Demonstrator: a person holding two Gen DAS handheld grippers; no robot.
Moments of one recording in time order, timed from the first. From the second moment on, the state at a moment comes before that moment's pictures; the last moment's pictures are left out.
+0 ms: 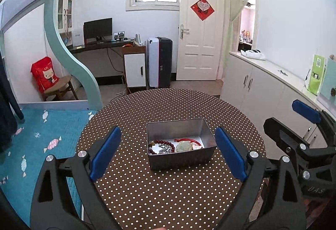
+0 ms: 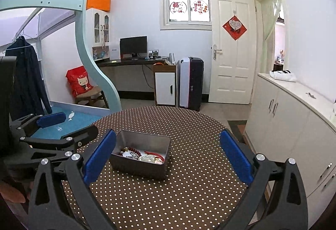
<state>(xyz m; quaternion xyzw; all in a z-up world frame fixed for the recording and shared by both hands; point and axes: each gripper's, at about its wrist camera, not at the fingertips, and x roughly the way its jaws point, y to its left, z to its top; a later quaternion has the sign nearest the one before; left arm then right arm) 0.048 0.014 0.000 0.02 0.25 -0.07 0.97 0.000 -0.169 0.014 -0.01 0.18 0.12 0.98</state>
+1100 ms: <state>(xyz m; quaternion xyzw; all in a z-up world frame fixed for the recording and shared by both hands) 0.053 0.011 -0.010 0.02 0.28 -0.04 0.96 0.003 -0.170 0.005 0.00 0.21 0.10 0.97</state>
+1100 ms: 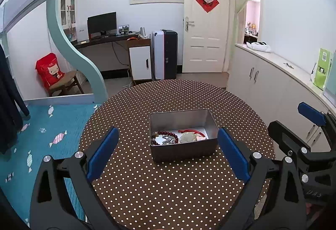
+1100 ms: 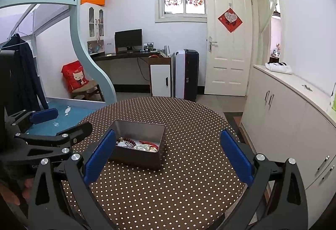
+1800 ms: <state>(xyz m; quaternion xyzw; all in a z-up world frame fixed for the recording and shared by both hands) 0.056 0.015 -0.011 0.02 0.29 -0.03 0.96 0.005 -0.164 0.004 -0.02 0.21 0.11 0.97</state>
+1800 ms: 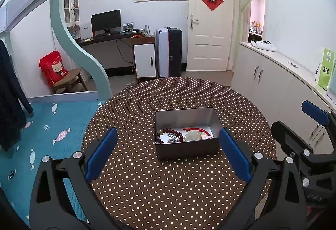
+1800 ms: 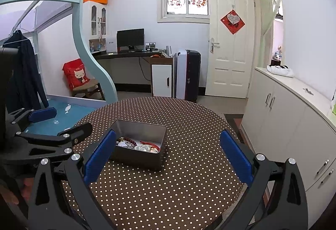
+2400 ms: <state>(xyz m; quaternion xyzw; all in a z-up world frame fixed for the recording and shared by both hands) 0.056 0.018 -0.011 0.02 0.29 -0.03 0.96 0.004 -0.161 0.004 -0.02 0.21 0.11 0.97</state>
